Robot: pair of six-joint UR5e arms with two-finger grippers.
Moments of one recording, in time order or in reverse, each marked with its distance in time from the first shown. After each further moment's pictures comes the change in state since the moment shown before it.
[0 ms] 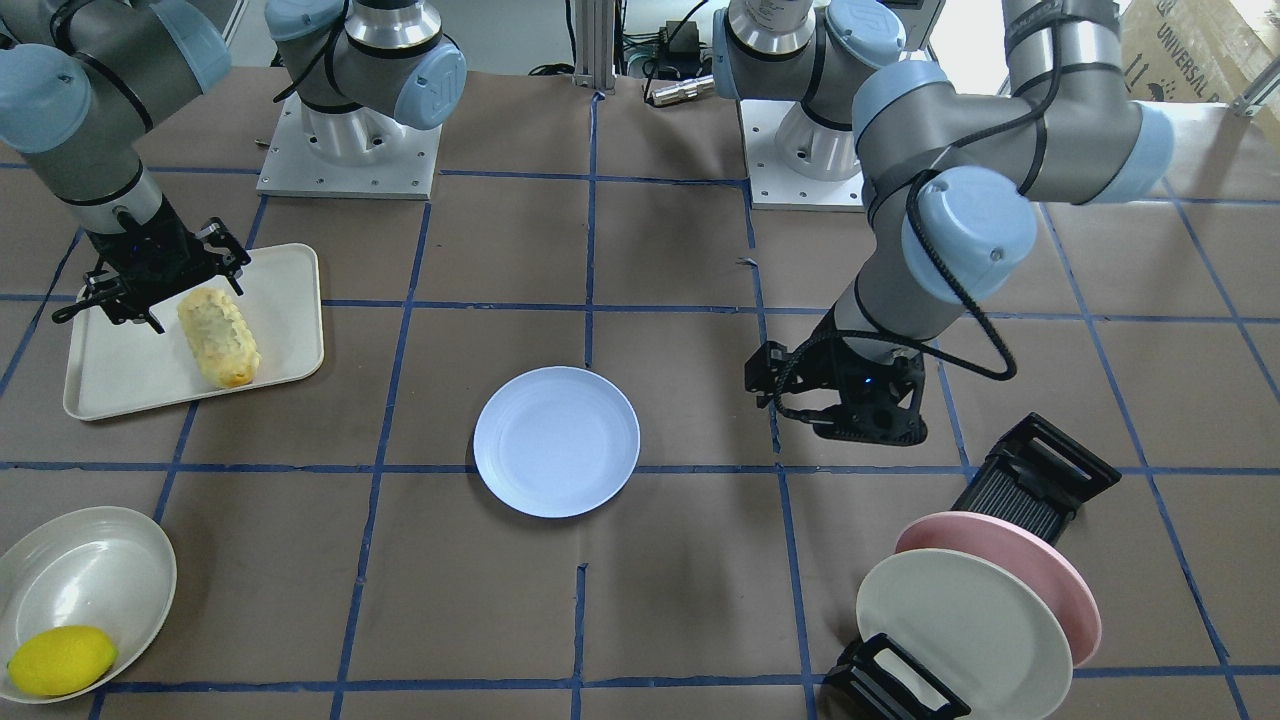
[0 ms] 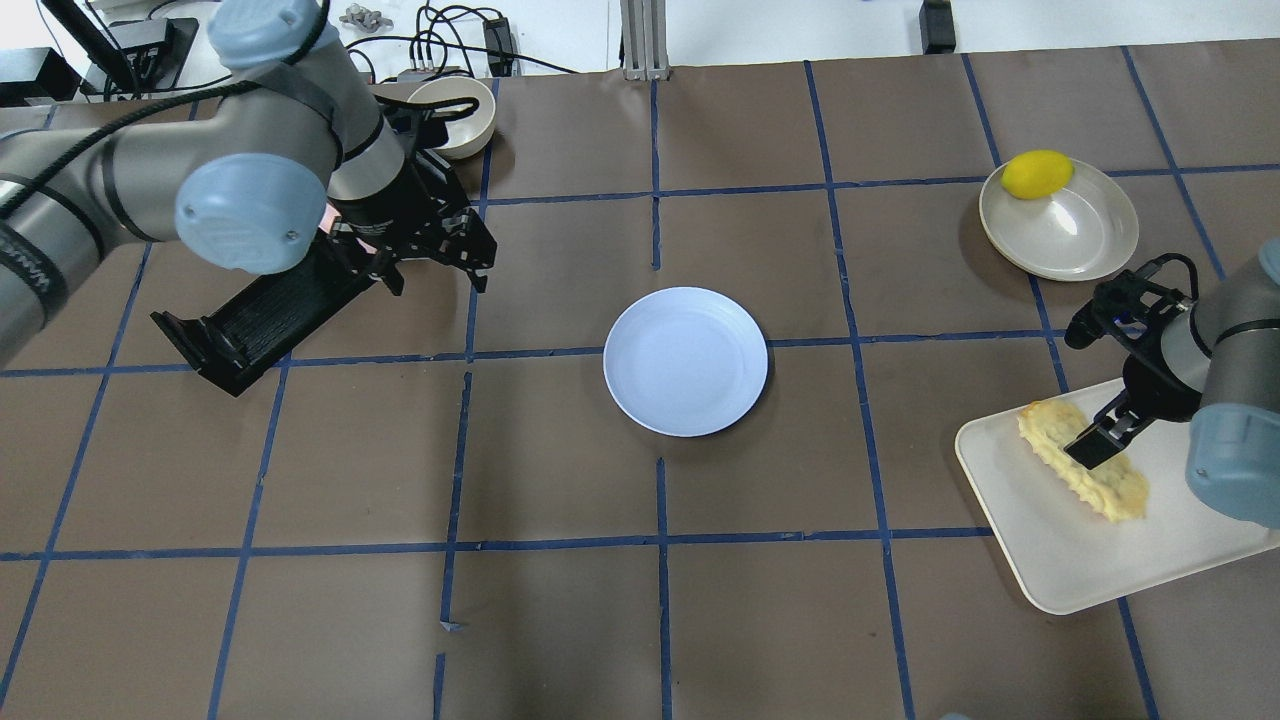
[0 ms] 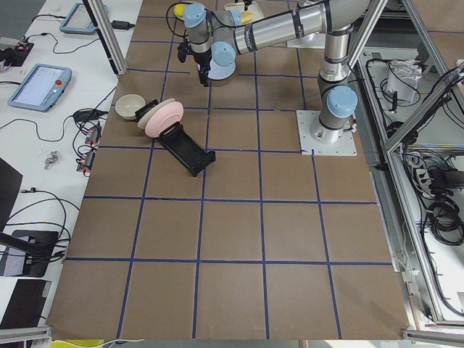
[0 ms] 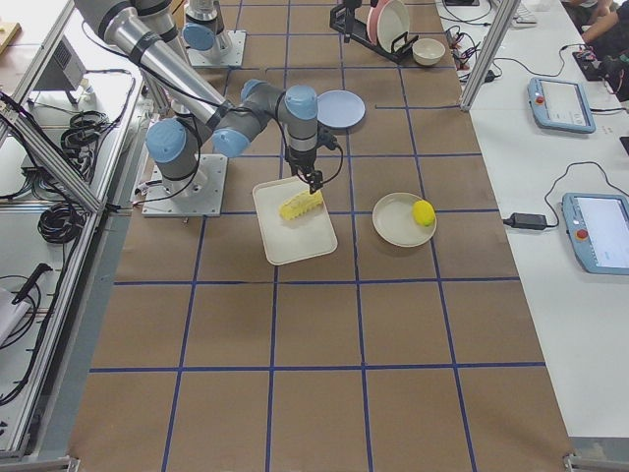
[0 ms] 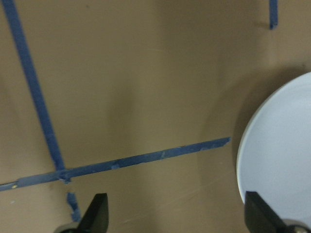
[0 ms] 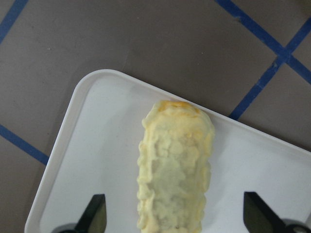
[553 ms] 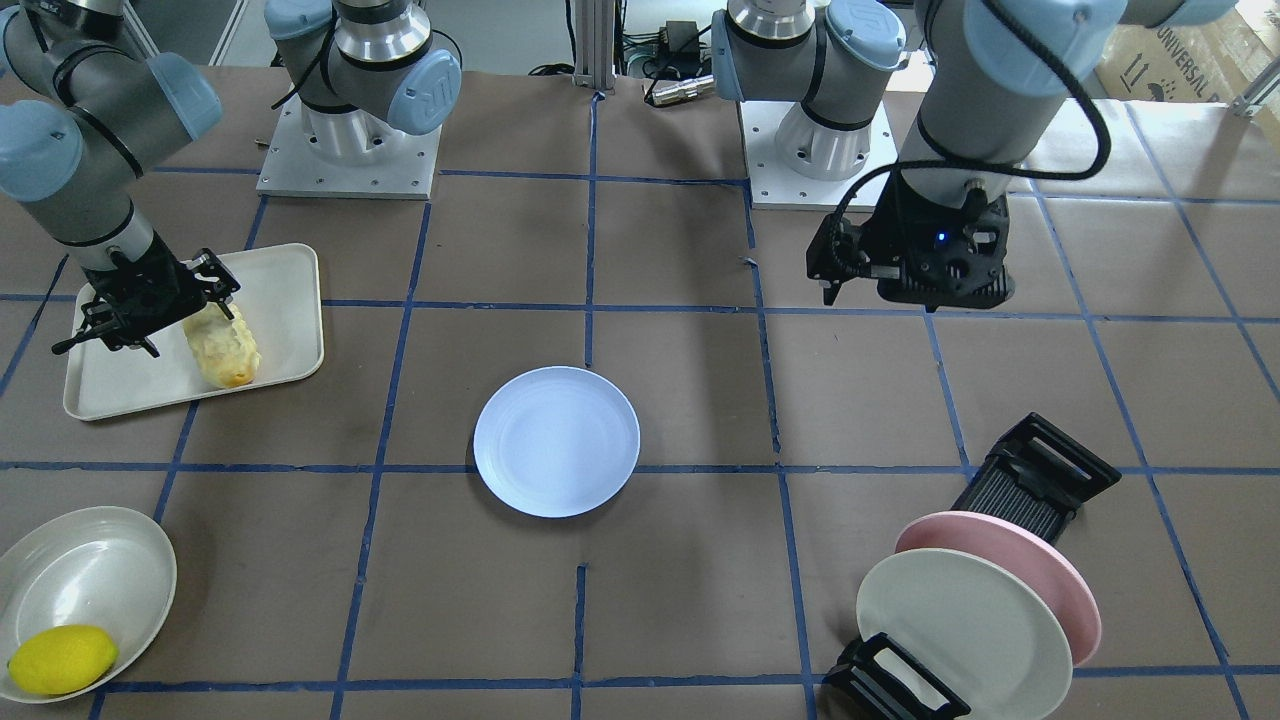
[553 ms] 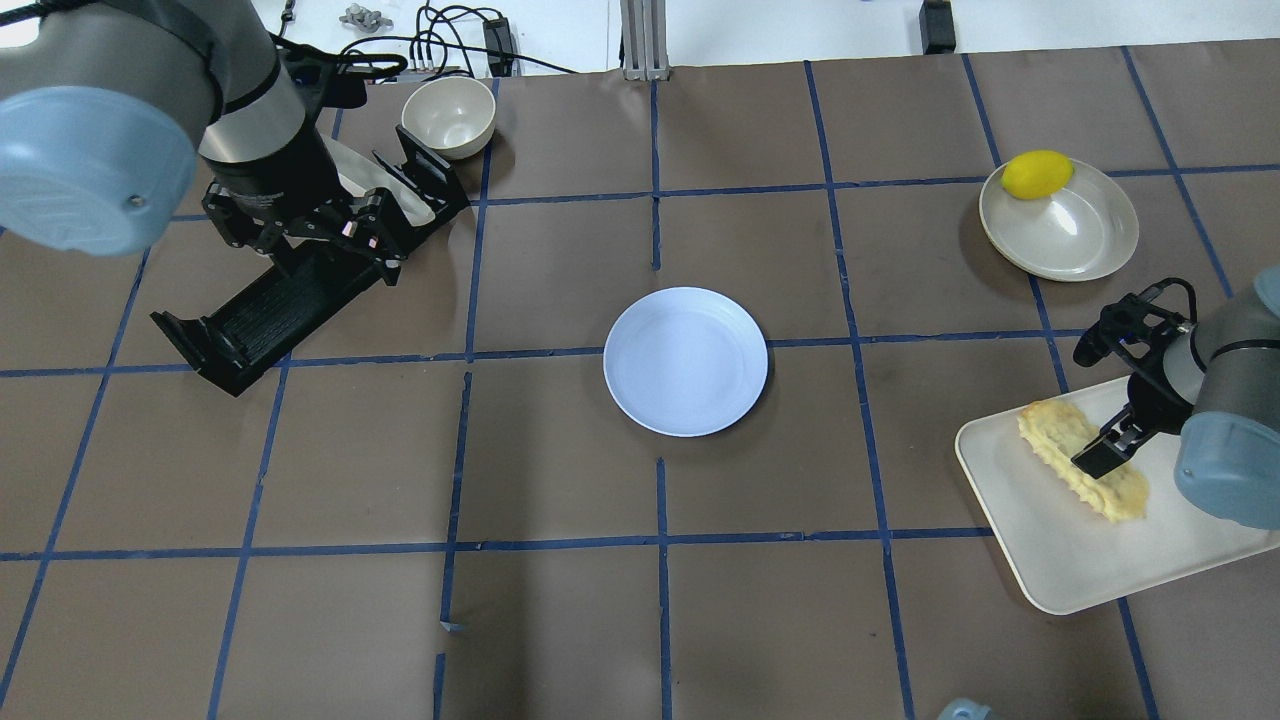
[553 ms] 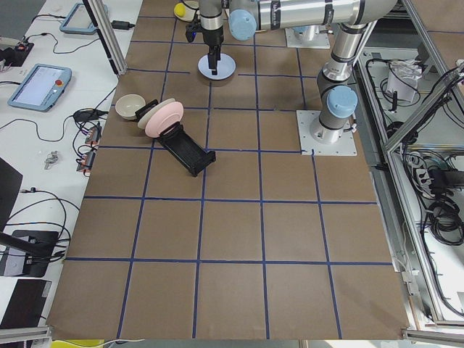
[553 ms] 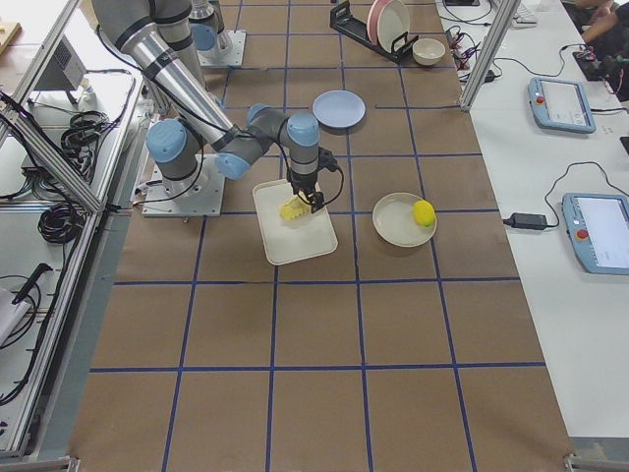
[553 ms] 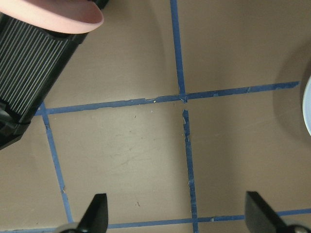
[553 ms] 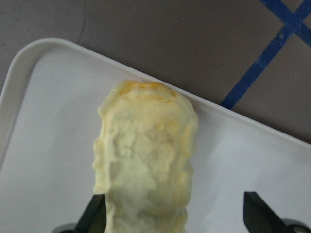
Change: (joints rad) left arm 0.010 0.201 0.038 -0.193 0.106 0.048; right arm -0.063 0.134 0.030 -0.132 0.002 -0.057
